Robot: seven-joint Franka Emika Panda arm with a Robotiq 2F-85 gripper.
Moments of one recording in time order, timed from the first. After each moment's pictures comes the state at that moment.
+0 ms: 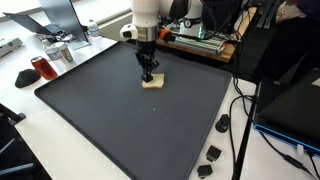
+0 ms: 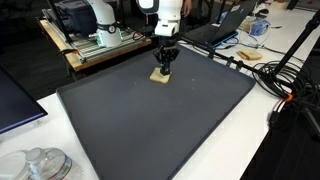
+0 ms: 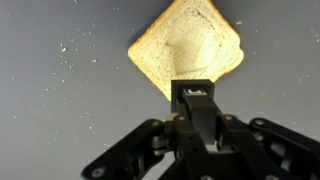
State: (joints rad) arm 0.07 0.28 0.00 -2.33 -0.23 2.68 0.52
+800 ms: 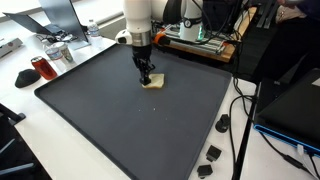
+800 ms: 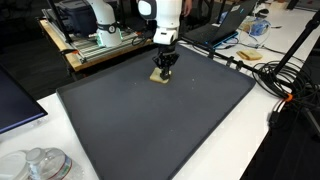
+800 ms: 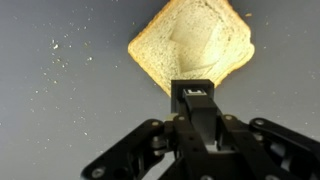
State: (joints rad) arm 0.07 0.34 -0.02 -2.28 -0.11 2.68 0.39
